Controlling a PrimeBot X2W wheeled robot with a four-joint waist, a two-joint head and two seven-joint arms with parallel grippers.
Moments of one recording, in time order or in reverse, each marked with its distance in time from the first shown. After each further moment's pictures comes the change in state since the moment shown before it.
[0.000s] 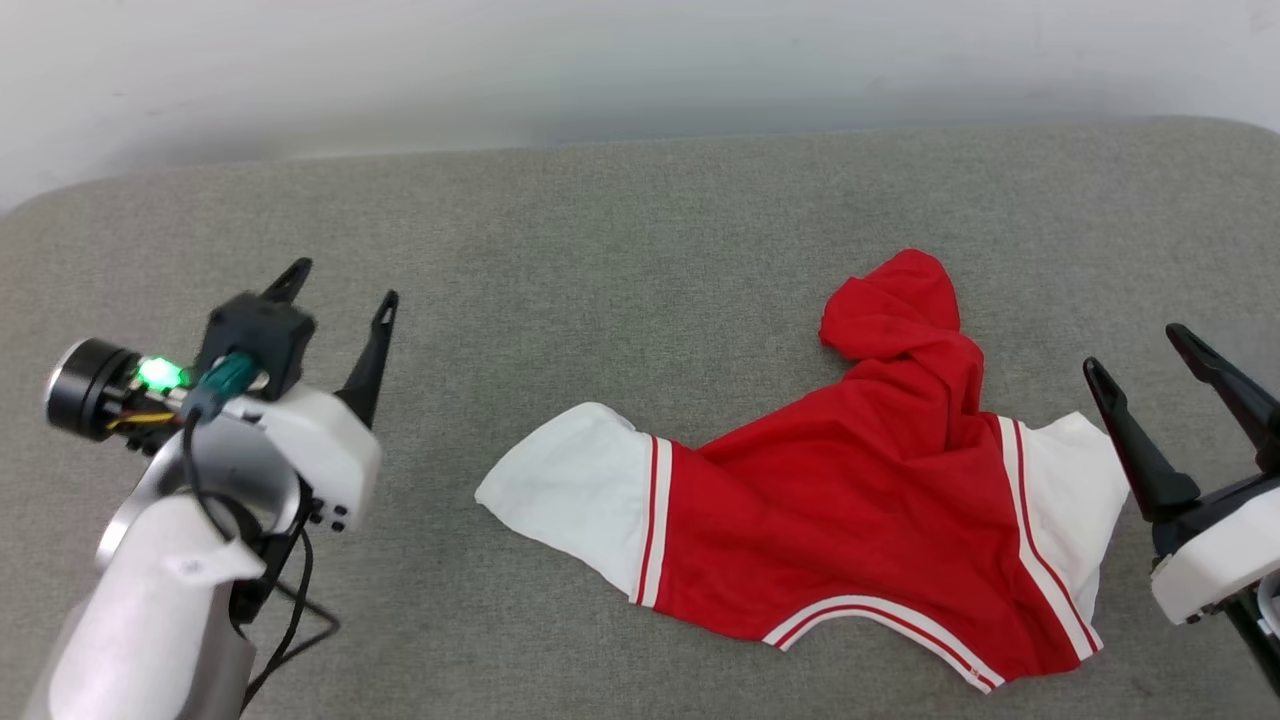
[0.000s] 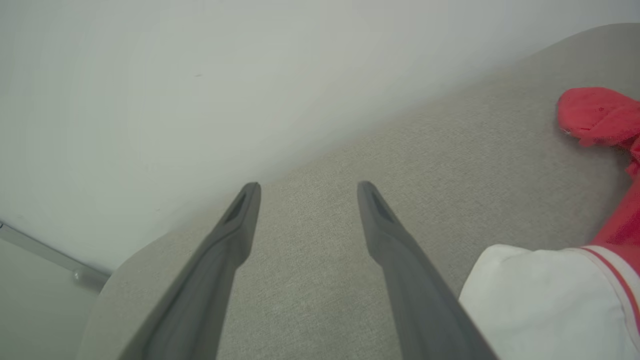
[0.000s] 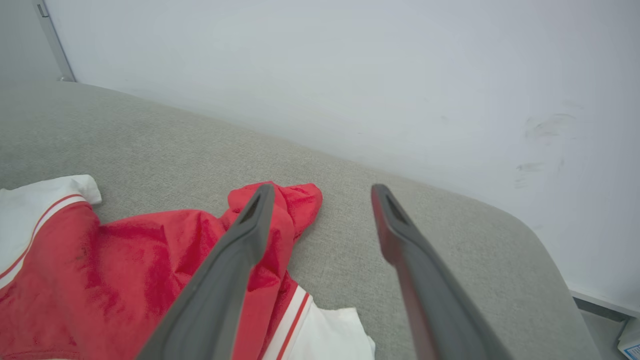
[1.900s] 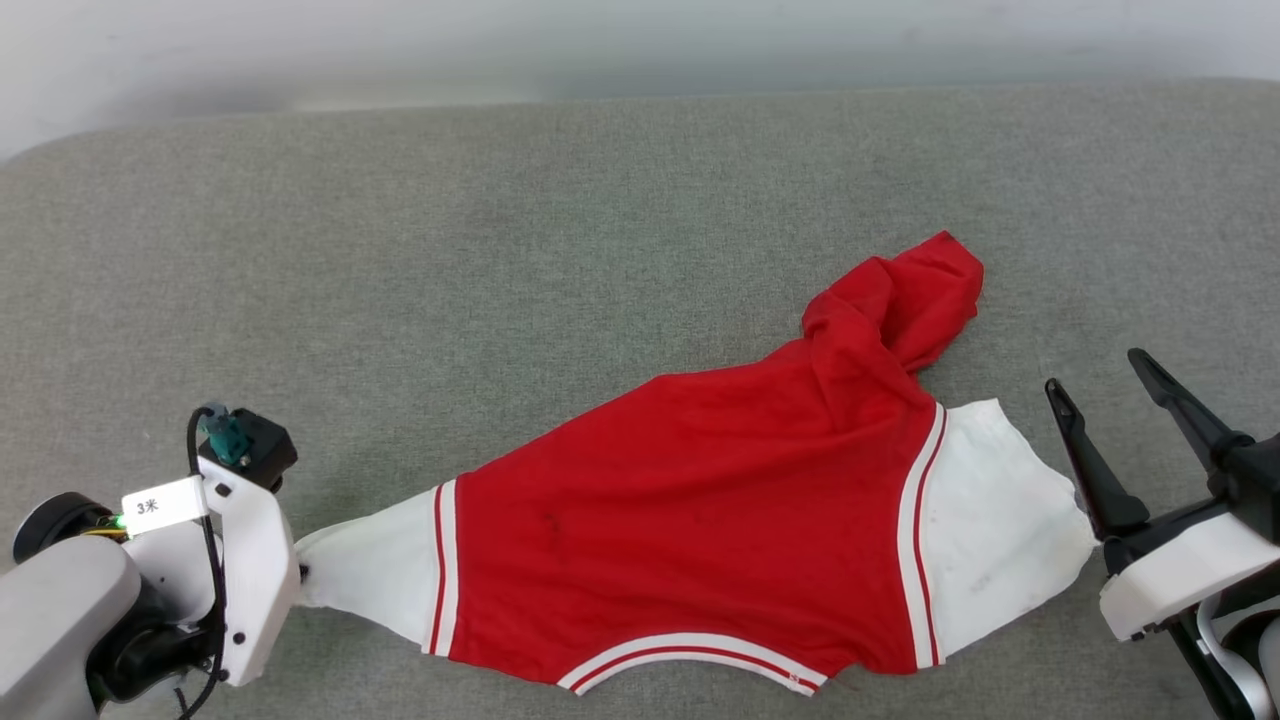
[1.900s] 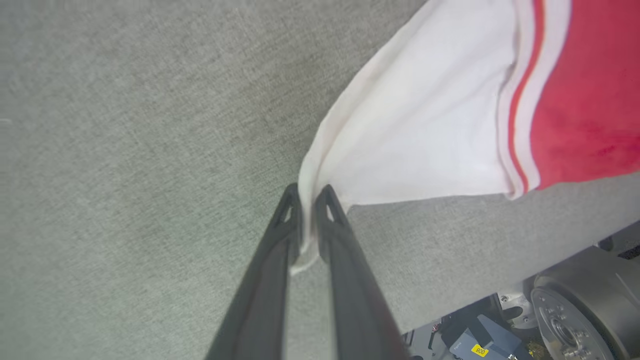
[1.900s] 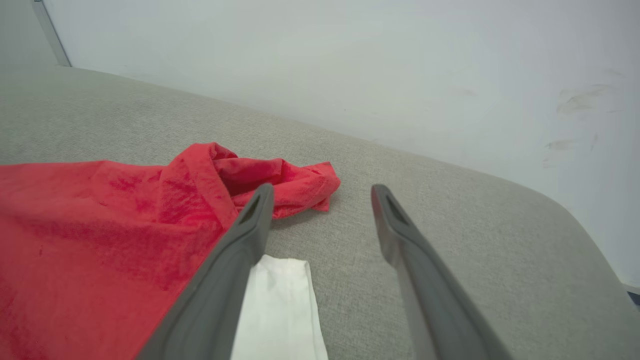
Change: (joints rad) left arm -0.254 0.574 -0.847 0.103 -0.903 0.111 0.462; right arm 0.037 0.158 -0.048 0.033 -0.157 0.000 -0.058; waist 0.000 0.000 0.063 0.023
